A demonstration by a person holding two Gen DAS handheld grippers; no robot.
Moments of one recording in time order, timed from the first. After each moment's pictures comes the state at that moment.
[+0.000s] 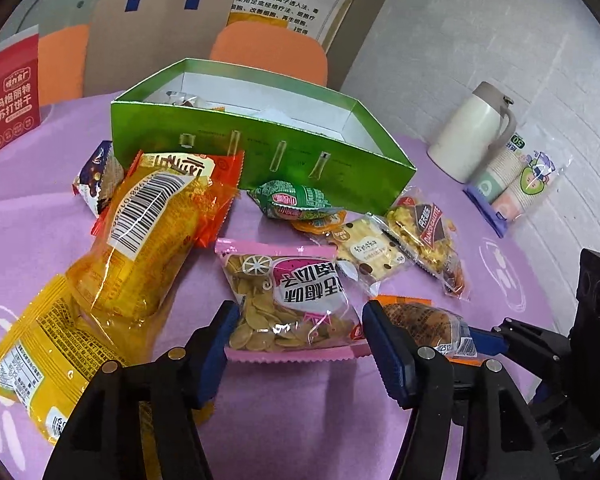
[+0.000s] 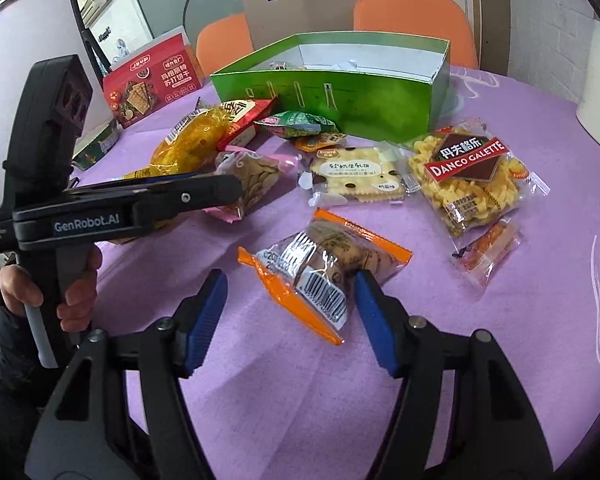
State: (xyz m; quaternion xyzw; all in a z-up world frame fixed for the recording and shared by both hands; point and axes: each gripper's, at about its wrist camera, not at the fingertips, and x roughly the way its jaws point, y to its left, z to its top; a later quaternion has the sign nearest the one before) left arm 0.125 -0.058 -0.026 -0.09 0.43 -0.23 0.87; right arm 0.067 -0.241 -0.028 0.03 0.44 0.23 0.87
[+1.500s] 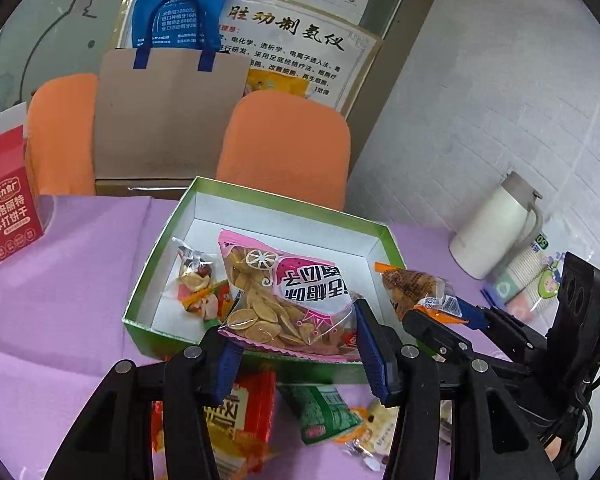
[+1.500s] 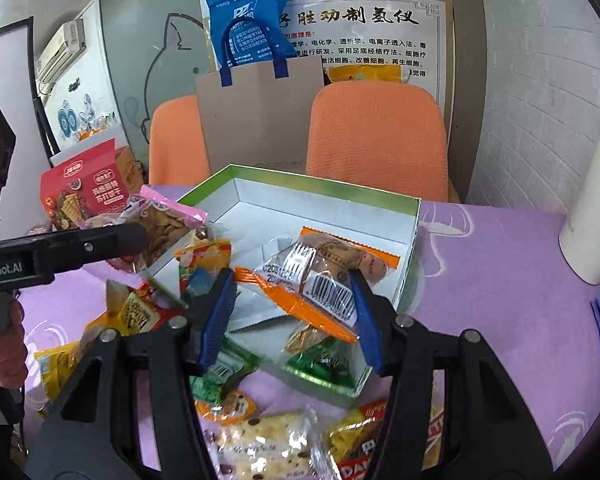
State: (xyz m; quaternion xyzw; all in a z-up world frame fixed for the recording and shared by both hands) left arm 0.248 -0.052 0.057 -0.11 0.37 -0.19 0.90; right arm 0.220 -0.251 0.039 0.01 0.32 0.16 0.93
